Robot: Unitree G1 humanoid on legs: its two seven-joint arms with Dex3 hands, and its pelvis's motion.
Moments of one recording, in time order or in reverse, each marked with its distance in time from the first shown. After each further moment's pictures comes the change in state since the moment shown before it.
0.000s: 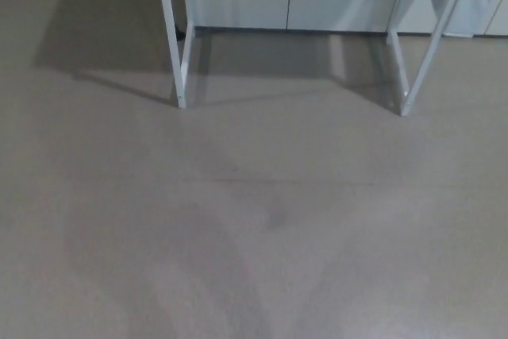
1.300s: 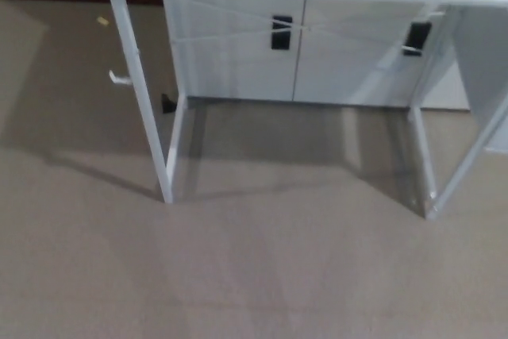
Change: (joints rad) left_arm 0.010 0.005 -0.021 -0.015 0.008 -0.007 0.011; right_arm -0.019 -0.002 0.044 0.003 -0.019 0.014 -0.028
